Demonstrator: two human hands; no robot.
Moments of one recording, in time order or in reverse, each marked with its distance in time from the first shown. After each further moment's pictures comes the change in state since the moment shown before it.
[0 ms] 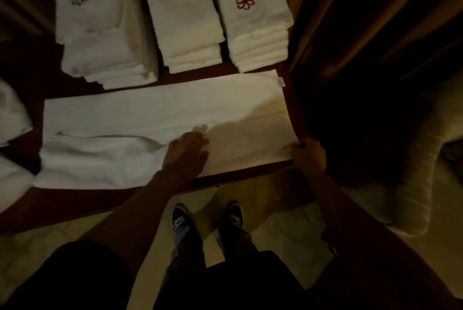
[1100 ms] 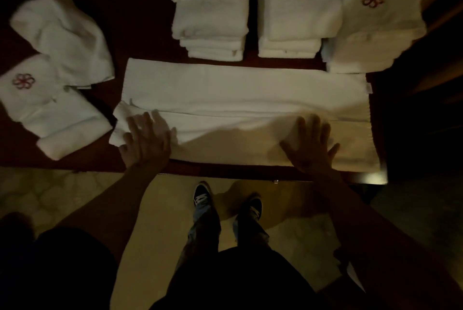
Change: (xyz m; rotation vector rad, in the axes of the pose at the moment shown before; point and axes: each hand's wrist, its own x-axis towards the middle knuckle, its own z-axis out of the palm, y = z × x) left_hand -0.123 -0.180 -0.046 0.034 0.114 -0.914; right_hand -0.065 -0.115 0.100 -0.513 -0.199 -0.507
